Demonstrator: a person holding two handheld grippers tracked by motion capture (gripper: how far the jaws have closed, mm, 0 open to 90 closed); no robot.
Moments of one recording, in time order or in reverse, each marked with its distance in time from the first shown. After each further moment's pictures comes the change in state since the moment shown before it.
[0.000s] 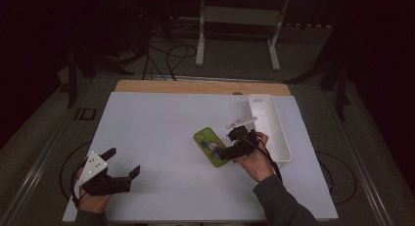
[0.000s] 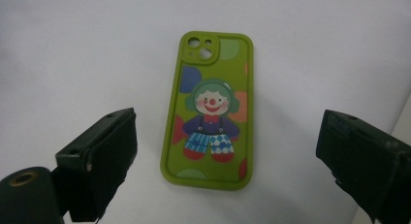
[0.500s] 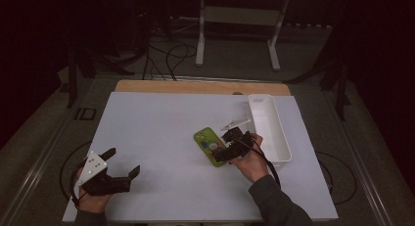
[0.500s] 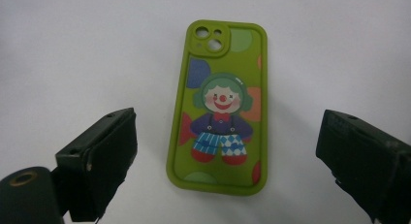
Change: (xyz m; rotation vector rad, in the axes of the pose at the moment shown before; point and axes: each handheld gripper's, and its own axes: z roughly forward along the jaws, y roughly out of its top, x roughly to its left) left arm 0.000 0.000 -0.001 0.001 0.001 0.001; right arm 0.008 0.001 0.016 0.037 0.002 -0.009
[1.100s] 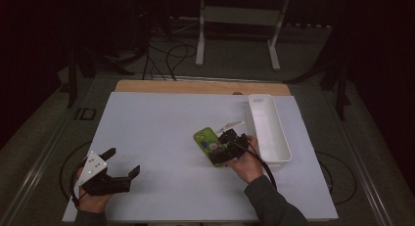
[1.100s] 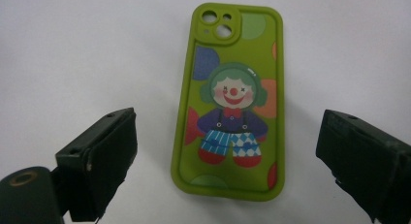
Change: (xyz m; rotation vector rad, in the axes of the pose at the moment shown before) left arm 0.000 0.000 0.000 -0.001 0.000 -0.001; right arm 0.006 -0.002 0.017 0.041 0.003 -0.004
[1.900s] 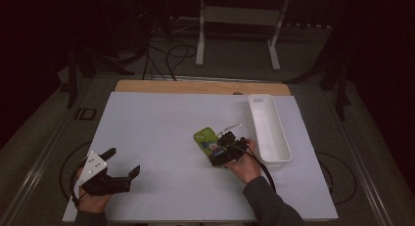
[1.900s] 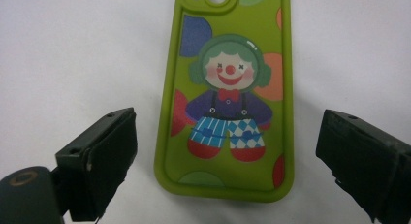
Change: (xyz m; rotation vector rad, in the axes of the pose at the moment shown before) left arm 0.000 0.000 0.000 0.001 -0.002 0.000; right arm -0.005 -0.010 0.022 0.061 -0.005 0.023
